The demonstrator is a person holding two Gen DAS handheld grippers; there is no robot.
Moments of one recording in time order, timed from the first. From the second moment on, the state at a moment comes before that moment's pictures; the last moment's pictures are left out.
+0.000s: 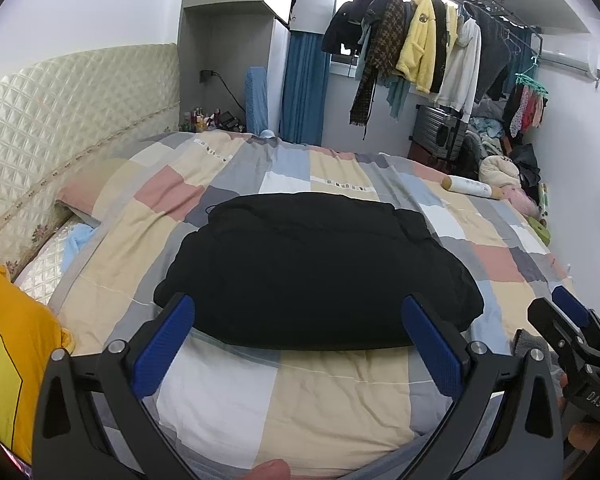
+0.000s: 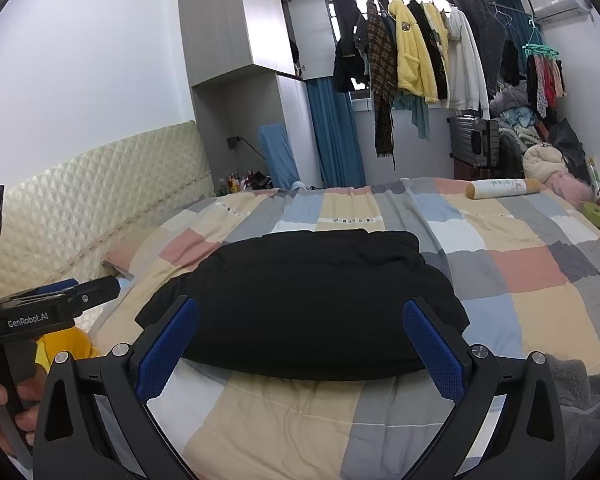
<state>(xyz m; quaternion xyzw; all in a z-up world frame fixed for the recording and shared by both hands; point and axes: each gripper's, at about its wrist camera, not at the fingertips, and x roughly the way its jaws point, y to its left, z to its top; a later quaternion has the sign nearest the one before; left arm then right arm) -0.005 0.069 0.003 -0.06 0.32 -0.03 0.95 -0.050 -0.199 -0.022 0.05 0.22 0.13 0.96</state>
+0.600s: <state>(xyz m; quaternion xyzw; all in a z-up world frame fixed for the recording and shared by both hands) -0.005 0.068 0.008 -0.06 0.32 -0.03 0.95 -0.051 -0.198 -0.024 0.05 0.22 0.13 0.96</state>
